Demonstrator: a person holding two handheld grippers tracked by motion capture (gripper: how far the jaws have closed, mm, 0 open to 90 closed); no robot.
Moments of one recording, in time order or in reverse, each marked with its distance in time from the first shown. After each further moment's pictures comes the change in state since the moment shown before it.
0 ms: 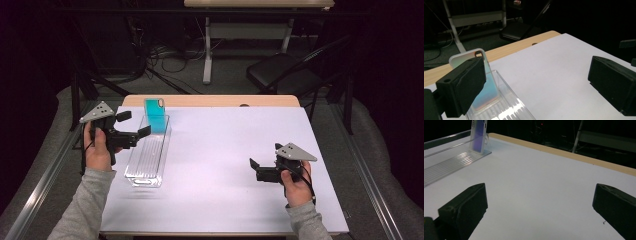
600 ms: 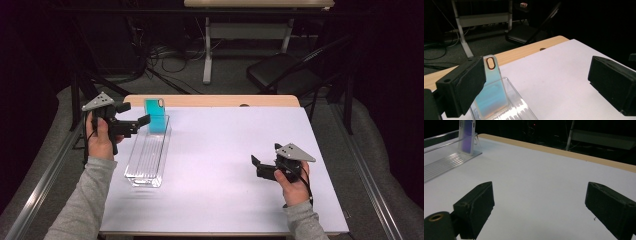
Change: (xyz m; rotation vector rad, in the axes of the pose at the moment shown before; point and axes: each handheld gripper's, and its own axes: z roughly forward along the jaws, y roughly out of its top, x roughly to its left) left arm 0.022 0.011 0.016 -0.014 0.034 -0.033; right arm -0.005 -0.010 0.009 -0.010 -0.054 0.035
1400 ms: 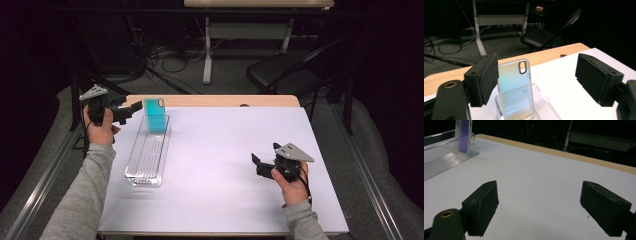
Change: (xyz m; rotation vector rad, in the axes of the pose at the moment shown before) left arm 0.053 0.000 0.016 -0.025 0.092 -0.075; right arm -0.001 -0.003 0.005 -0.010 -0.018 -0.009
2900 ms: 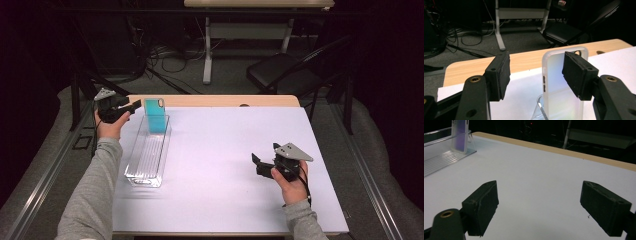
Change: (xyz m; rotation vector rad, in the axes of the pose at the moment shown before) left arm 0.059 -0.035 0.055 0.017 0.145 -0.038; right arm -0.002 -0.003 0.004 0.015 -0.009 0.007
